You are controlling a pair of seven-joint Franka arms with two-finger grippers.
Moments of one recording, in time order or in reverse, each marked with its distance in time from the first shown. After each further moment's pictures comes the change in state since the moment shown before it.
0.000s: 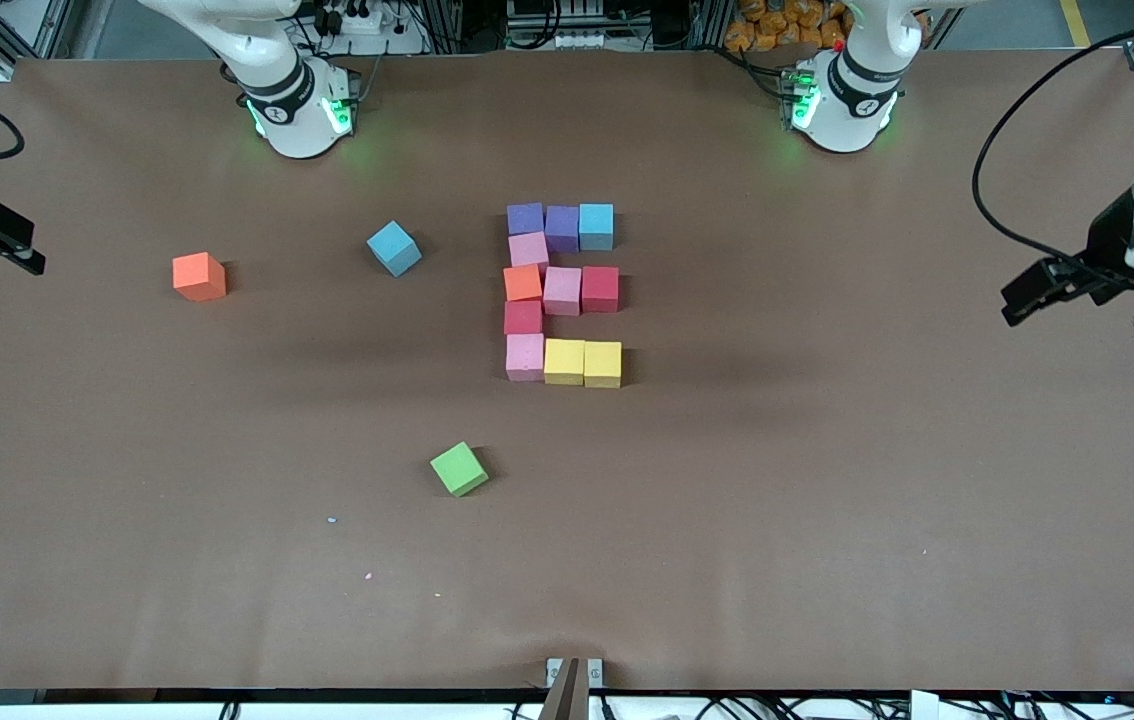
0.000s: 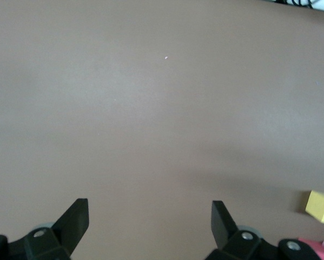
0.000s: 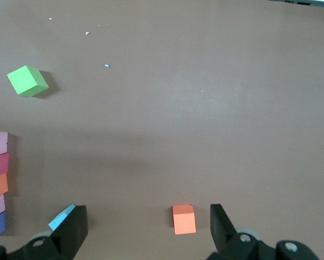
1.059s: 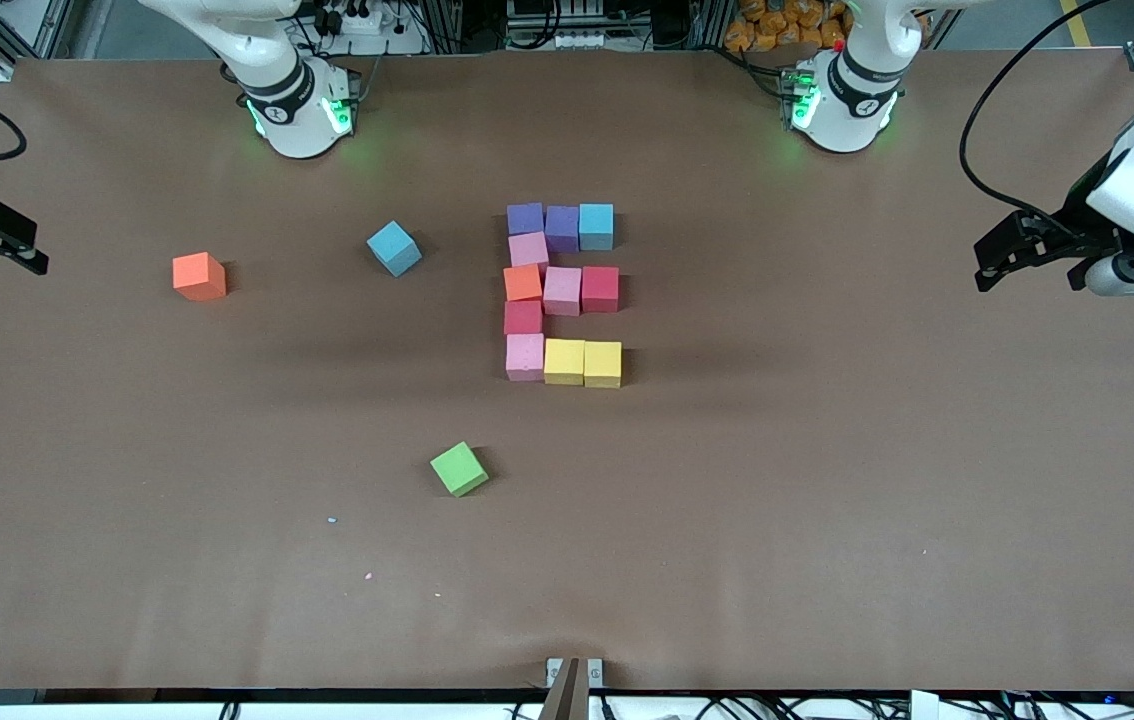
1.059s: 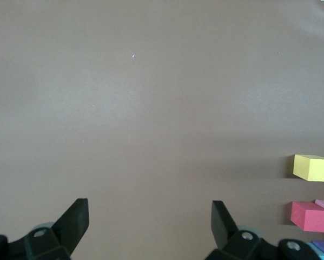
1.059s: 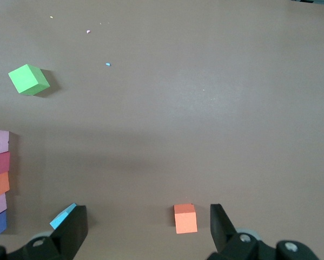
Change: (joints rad) left arm -0.036 -0.048 0.003 -0.015 -0.058 -0.014 0.136; right arm 0.000 0.000 0.000 -0.004 0.004 -0.002 0.000
